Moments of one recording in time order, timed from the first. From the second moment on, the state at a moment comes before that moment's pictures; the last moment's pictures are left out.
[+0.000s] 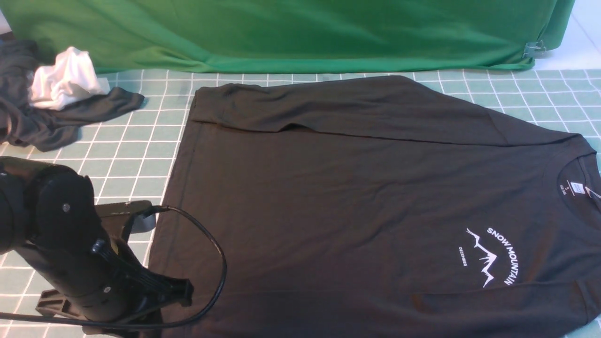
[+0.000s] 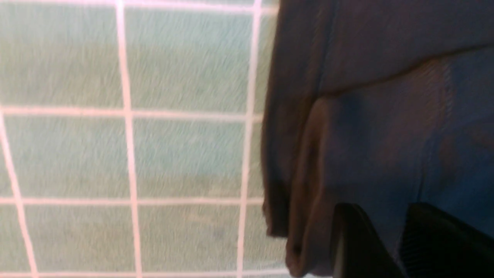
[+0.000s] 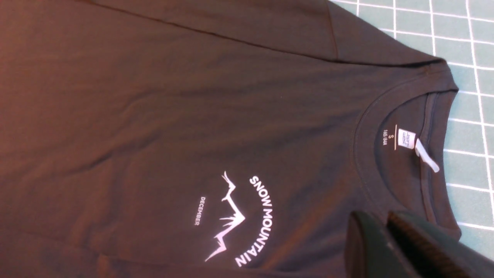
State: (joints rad) right arm 0.06 0.83 -0.78 0.18 0.76 -0.19; left arm -0.27 1.39 -0.70 -0.10 0.91 -0.28
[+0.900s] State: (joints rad) right arm 0.06 0.83 -0.72 0.19 0.69 -0.19; left arm -0.27 1.40 -0.60 -0.04 0.62 -0.29
